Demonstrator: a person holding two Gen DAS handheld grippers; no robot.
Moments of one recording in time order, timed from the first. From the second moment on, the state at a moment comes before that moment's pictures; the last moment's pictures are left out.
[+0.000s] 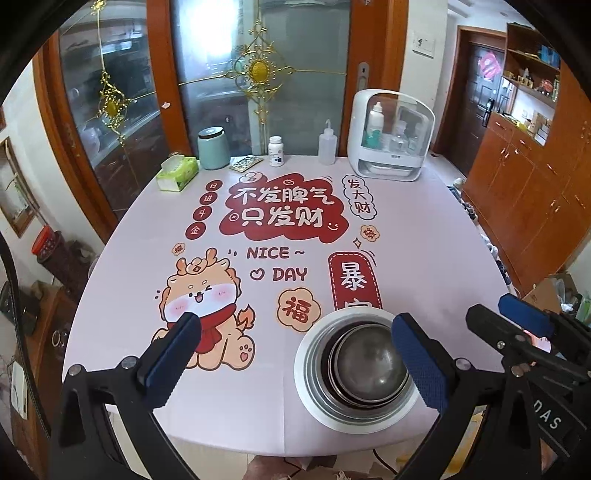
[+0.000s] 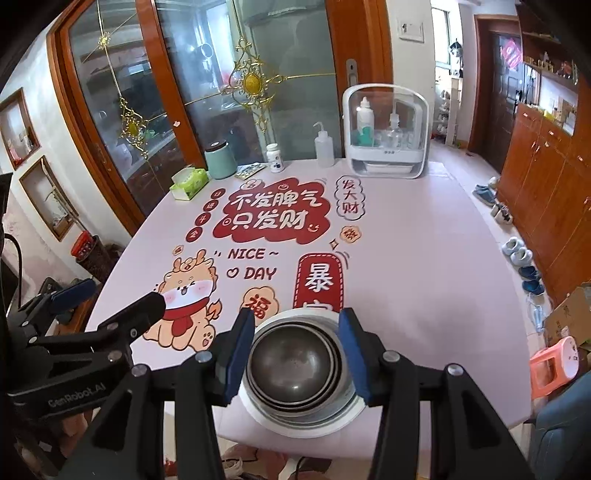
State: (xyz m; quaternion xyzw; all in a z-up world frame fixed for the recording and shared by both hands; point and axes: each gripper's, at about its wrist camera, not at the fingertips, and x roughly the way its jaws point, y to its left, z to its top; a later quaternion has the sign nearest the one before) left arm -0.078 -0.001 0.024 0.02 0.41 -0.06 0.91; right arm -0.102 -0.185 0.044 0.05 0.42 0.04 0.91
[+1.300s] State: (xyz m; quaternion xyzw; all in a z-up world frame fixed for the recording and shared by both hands) left arm -0.082 -0.003 0.022 0.01 0.41 -0.03 0.91; right arm -0.101 -0.190 0.044 0.04 0.41 0.04 0.91
